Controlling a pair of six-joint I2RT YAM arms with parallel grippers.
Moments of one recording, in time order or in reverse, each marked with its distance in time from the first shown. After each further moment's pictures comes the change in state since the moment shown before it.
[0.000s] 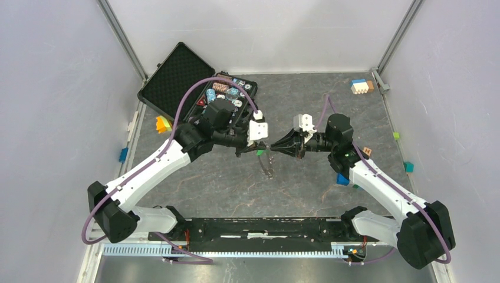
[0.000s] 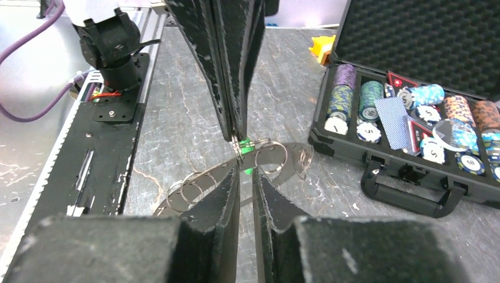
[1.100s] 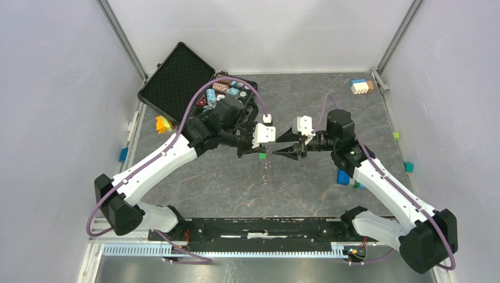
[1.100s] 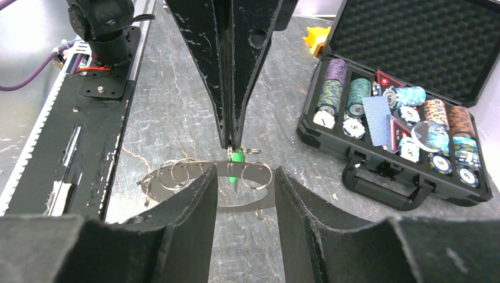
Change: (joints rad) left arm -0.040 0.081 0.132 -0.195 -0.058 0.089; right arm 0.008 -0.047 0.105 -0.284 0.029 -0.215
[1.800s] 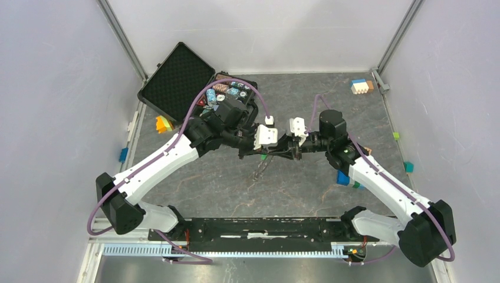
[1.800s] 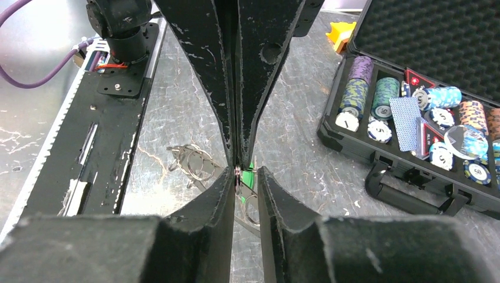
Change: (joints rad) left arm -0.017 0.012 0.000 -0.002 0.001 0.000; right arm 0.052 0.058 0.006 0.003 0.000 0.005
